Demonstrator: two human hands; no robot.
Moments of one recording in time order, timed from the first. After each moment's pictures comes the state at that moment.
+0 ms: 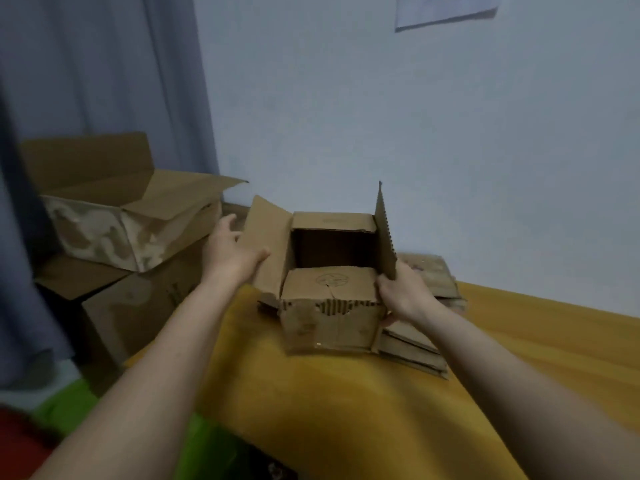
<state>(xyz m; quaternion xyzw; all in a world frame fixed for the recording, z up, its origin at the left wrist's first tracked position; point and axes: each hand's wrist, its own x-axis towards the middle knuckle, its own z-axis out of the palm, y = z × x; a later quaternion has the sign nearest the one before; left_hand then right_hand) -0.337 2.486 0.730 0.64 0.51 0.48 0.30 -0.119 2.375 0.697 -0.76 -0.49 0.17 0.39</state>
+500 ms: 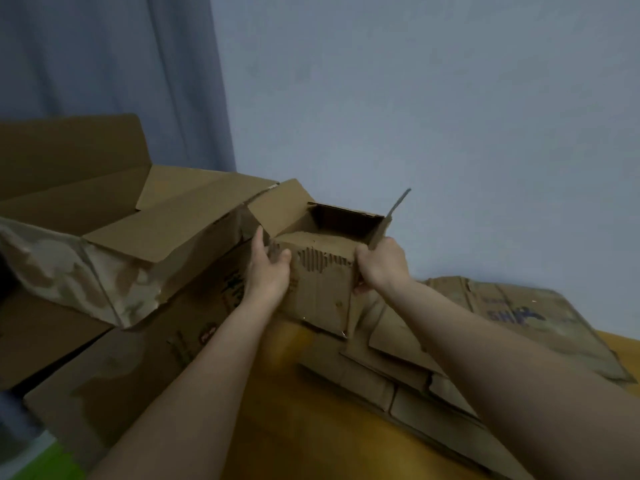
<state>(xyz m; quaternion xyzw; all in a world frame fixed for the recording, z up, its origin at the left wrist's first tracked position) -0.306 2.724 0.668 0.59 0.50 0.47 0.43 -0.148 2.657 0.692 -0.75 -0.43 0.20 0.46</state>
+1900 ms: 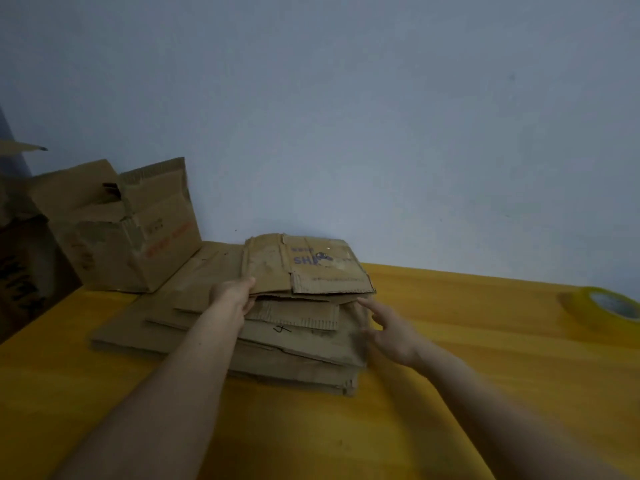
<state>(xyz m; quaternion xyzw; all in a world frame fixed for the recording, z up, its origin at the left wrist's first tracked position) -0.089 2.577 0.584 0.43 0.52 0.32 0.67 0.058 2.350 0.589 -0.83 -0.42 0.22 0.29</state>
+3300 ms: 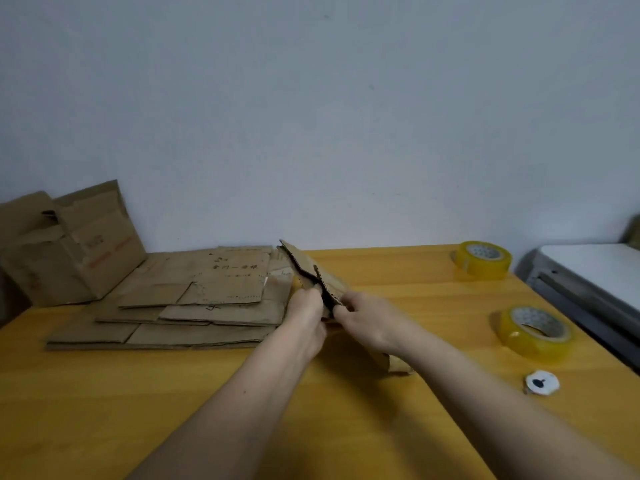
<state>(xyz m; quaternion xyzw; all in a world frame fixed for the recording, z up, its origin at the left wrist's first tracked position) -0.037 2.264 0.647 0.43 0.37 0.22 0.79 0.003 2.169 0.664 -0.88 -0.39 0.13 0.25</state>
